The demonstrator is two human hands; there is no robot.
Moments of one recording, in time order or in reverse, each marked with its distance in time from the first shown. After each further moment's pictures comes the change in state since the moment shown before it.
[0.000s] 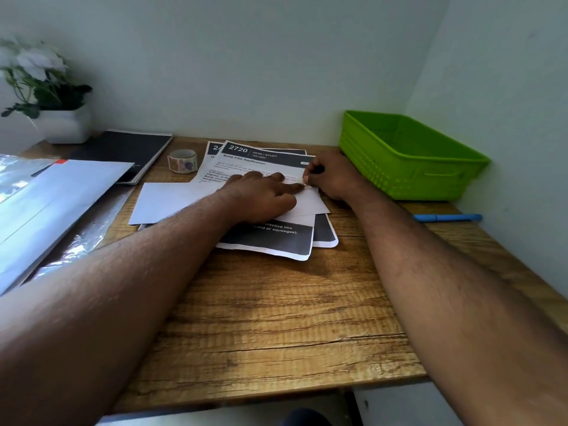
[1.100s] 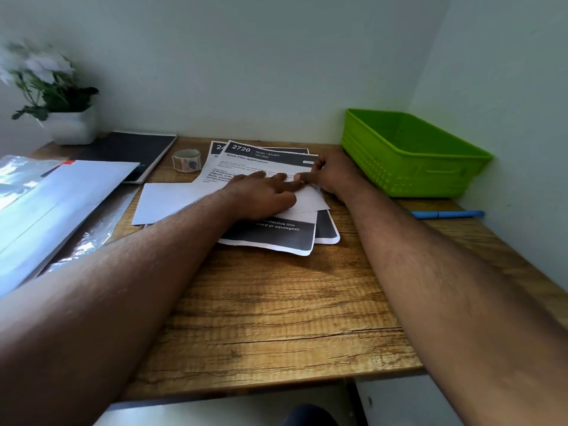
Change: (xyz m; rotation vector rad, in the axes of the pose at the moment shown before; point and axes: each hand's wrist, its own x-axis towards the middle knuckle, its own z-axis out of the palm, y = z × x) left_hand -0.003 0.001 -0.002 -0.012 -0.051 -0.022; right_hand -0.001 -0.012 0.001 0.120 0.010 0.195
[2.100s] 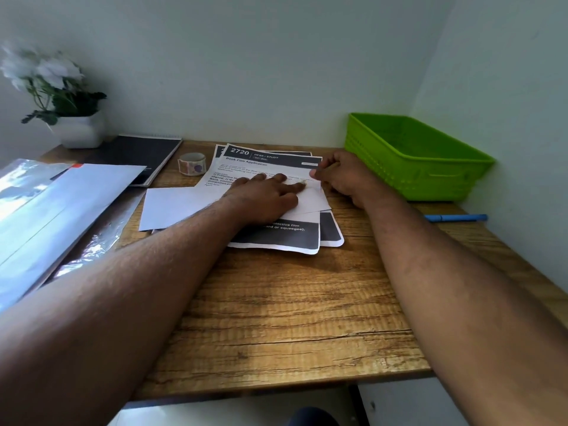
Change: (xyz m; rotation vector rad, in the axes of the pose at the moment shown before) left_hand 0.007 -0.003 0.005 0.014 0.057 -0.028; right_hand 0.001 0.011 -0.008 0.269 0.000 0.065
